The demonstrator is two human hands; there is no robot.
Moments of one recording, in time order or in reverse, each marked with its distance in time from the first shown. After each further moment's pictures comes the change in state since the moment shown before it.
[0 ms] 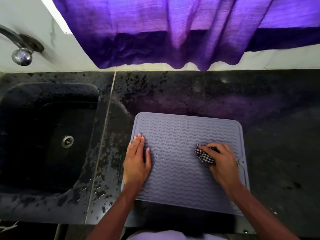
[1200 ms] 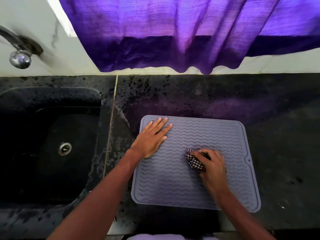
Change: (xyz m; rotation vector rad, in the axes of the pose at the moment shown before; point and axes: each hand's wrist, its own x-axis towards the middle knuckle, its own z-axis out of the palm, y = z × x) left_hand 0.108 -0.021 -0.001 0.061 -0.530 0.611; right_hand -0.015 -0.058 0.036 -0.052 0.042 0.023
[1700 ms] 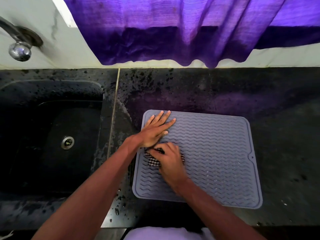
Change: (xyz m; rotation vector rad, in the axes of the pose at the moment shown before) left_hand 0.016 -0.013 -0.007 -0.200 -0.254 -0.023; right_hand 0.027 -0.111 0.055 0.092 -0.078 -0.291
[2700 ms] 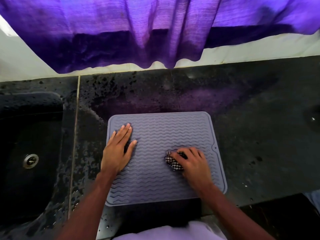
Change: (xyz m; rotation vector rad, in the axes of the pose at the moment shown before) left_hand -0.035 0.035 0.053 0.045 0.567 -0.209; right_hand -0.087 0.107 -0.093 -0.359 -0.050 0.160
